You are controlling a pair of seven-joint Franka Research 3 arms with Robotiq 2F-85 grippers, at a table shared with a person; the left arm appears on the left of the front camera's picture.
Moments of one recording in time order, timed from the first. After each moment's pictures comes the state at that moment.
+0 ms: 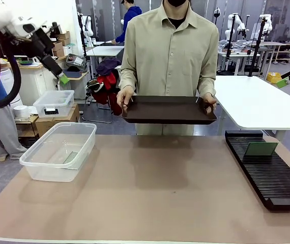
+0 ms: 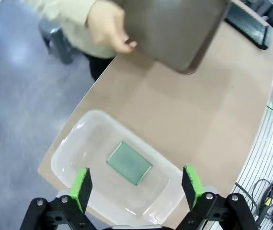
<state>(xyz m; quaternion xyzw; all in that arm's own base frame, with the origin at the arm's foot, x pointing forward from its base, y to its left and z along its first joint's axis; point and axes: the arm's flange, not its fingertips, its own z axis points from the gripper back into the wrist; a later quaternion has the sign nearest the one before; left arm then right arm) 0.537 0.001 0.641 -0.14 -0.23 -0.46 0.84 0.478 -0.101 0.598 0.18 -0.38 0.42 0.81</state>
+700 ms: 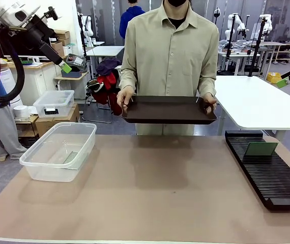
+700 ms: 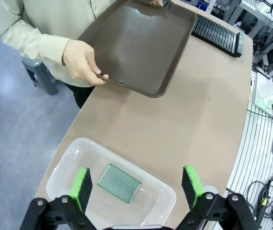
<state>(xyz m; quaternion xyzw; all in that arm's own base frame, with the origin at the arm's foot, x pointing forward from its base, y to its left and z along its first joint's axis) 0.527 -0.004 0.660 -0.19 -0.26 -0.49 0.81 0.479 -0.101 0.598 0.18 -0.38 0.42 0.81</state>
